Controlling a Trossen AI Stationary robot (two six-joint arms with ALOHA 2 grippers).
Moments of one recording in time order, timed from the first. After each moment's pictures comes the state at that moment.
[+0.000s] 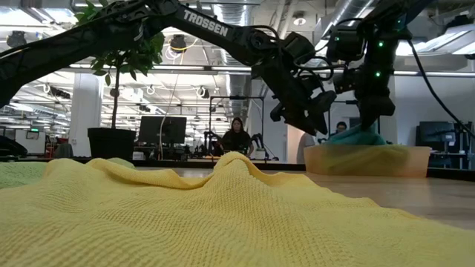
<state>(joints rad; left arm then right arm) 0.29 2.51 2.28 -0.47 -0.14 -0.05 -0.51 1.28 0.85 -0.84 0.53 -0.32</state>
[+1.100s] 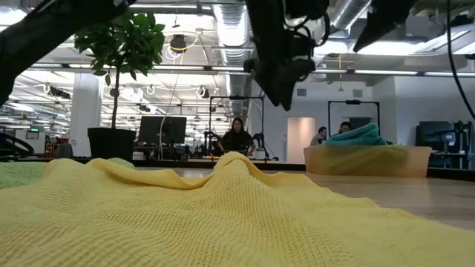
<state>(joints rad) 0.05 2.36 2.35 -1.19 -0.51 -0.18 -0.08 0.93 1.08 -0.99 0.52 -0.02</state>
